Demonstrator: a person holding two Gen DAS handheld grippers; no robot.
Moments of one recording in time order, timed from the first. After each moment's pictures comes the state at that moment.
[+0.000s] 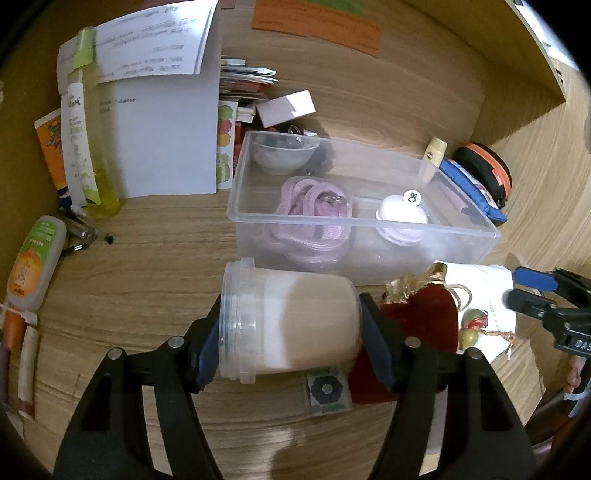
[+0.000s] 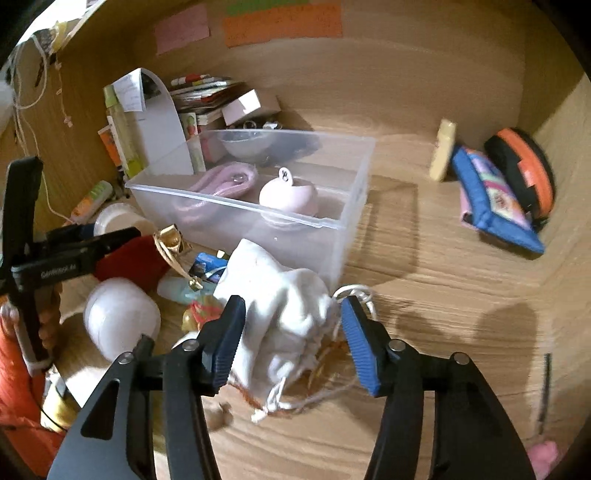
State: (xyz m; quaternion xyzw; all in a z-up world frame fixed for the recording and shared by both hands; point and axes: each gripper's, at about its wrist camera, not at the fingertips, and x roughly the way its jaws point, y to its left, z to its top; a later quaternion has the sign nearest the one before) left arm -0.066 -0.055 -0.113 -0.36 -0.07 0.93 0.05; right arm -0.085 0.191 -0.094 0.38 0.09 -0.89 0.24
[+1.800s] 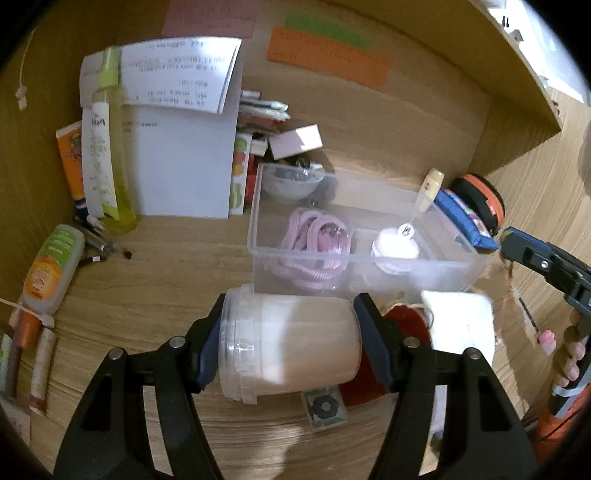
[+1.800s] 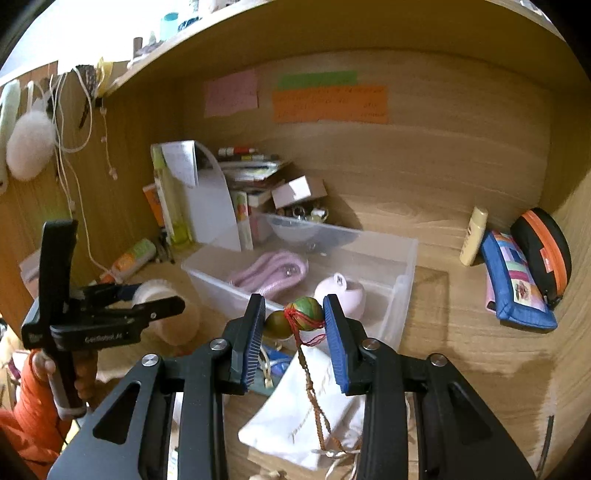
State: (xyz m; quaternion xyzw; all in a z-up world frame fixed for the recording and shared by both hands) left arm -0.049 -0.063 -0.084 -0.32 -0.10 0.94 0.04; right arm -0.084 0.157 -0.041 0.27 0.05 -0.91 0.30
